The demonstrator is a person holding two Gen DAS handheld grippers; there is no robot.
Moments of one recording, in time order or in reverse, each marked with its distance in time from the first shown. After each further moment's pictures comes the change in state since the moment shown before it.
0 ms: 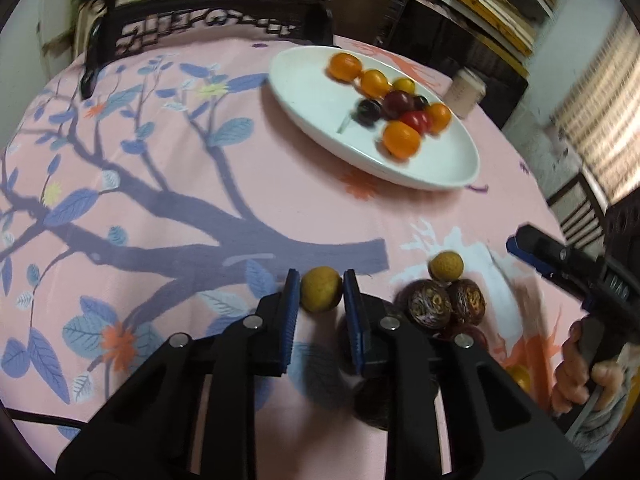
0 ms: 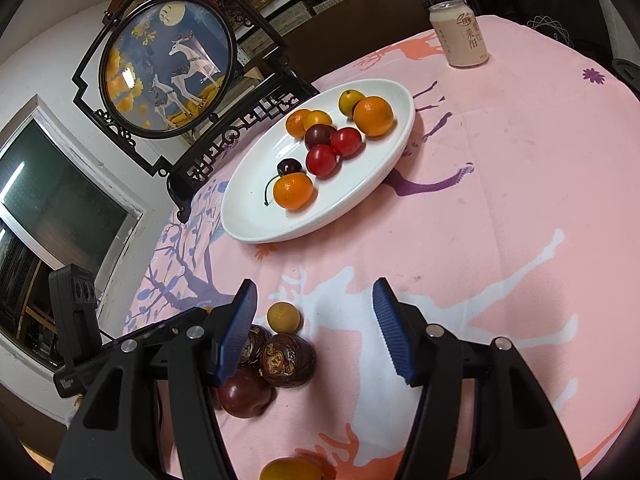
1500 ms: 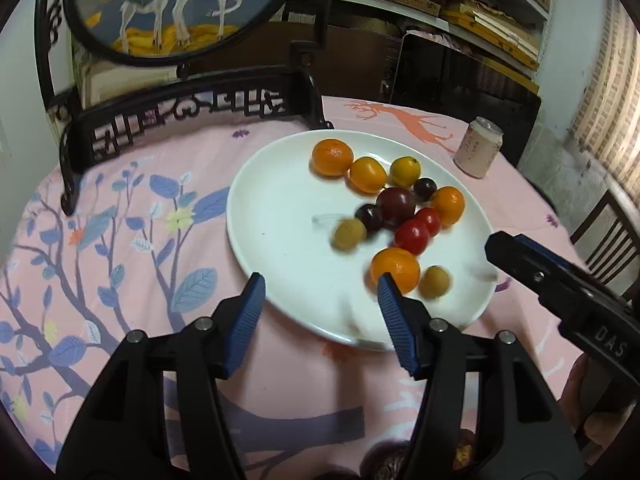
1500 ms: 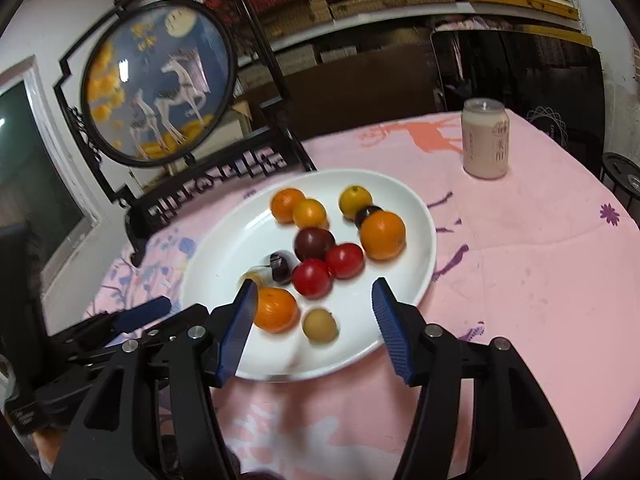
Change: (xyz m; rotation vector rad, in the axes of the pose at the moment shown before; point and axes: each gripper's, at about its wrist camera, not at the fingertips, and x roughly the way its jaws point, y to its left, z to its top) left arm 0.024 -0.032 0.085 0.041 -0.165 0.079; right arm 0.037 0.032 0.069 -0.191 -0.187 -0.170
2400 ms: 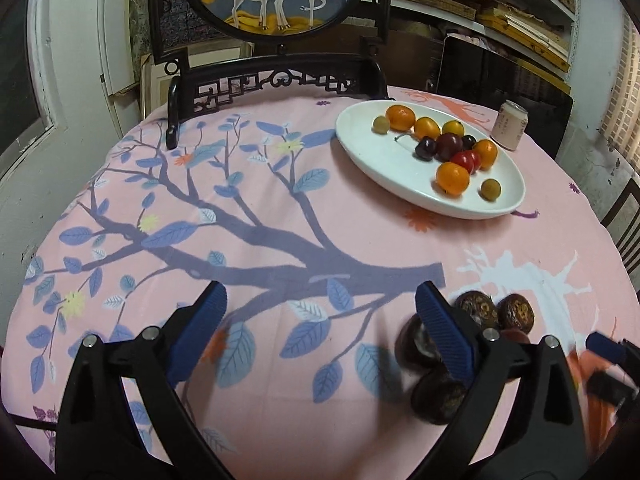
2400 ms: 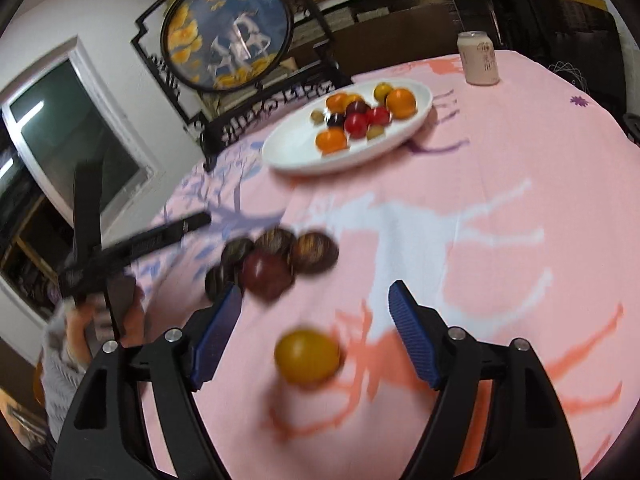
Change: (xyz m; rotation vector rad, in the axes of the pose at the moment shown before) left arm -0.080 0.038 -0.093 -0.022 -0.023 0.186; right arm -0.114 0.003 -0.131 -0.020 0.155 0.159
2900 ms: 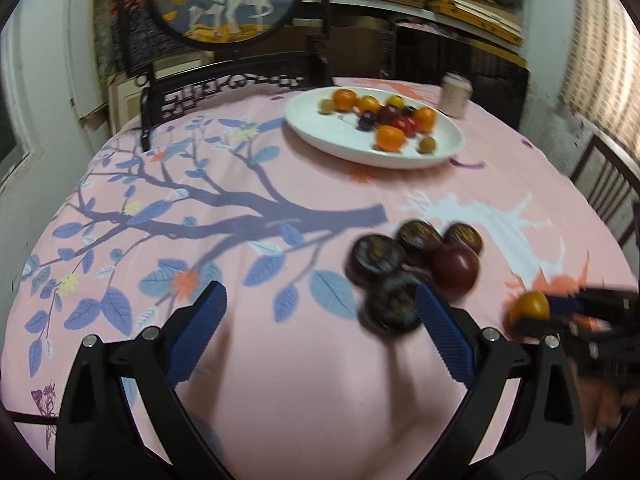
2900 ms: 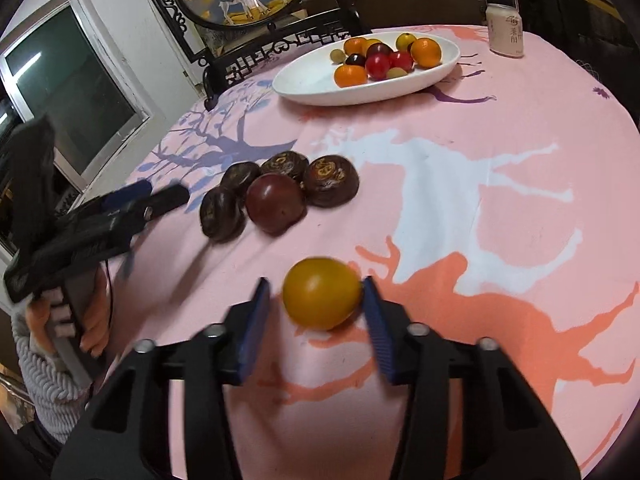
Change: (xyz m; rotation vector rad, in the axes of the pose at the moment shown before) left arm -0.037 -0.024 -0.046 0.149 -0.013 -0.101; right arm 0.025 0.016 -0.017 -0.074 0.159 -0.030
